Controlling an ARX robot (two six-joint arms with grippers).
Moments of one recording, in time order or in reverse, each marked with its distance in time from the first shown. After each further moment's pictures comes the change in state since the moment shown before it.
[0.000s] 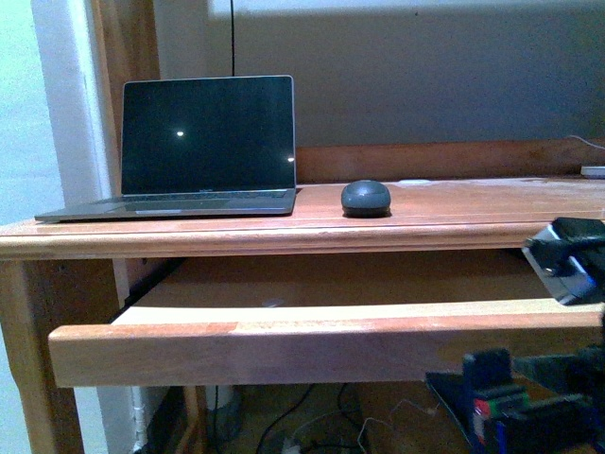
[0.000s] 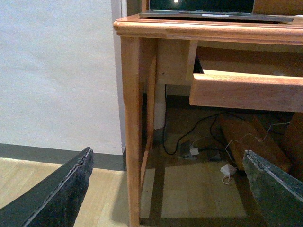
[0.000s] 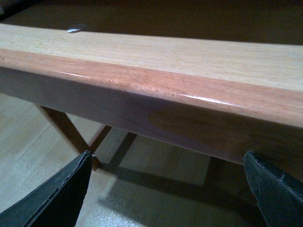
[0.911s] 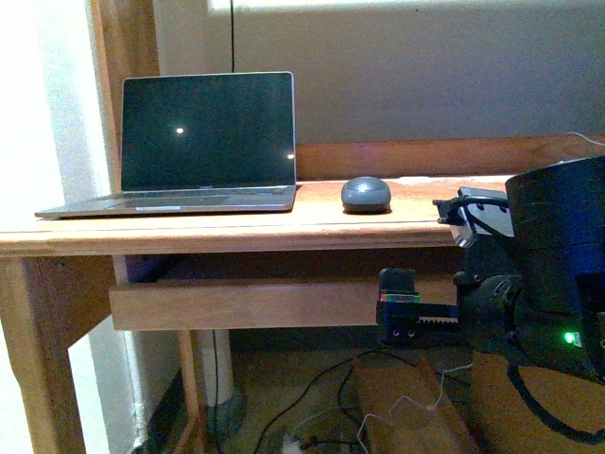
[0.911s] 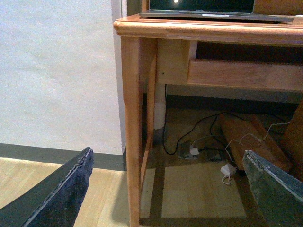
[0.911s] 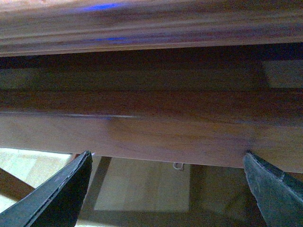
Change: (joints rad) left arm 0.000 0.000 0.000 0.000 0.000 0.000; right arm 0.037 0.289 0.382 -0.092 0.264 0.099
